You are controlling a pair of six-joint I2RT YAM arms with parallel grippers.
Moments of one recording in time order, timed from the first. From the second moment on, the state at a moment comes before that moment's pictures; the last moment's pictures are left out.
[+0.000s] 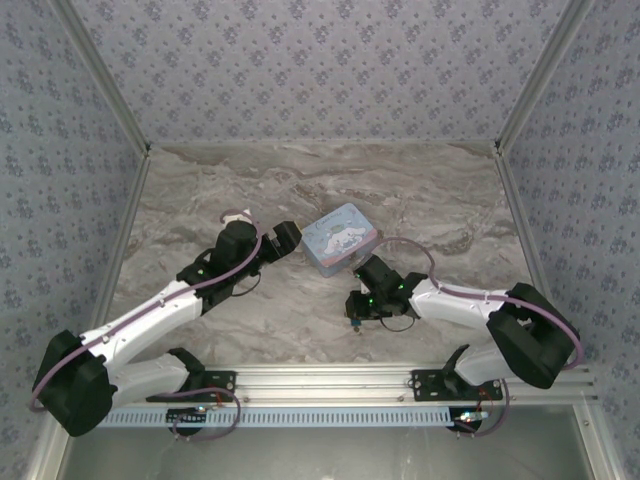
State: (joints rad) left arm -0.68 1.09 0.68 -0.09 -0.08 -0.99; right arm 0.81 1.38 0.59 -0.31 -0.17 0.69
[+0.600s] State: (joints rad) left arm -0.68 1.09 0.68 -0.09 -0.08 -0.99; right arm 0.78 1.15 0.59 -0.41 -0.04 0.64
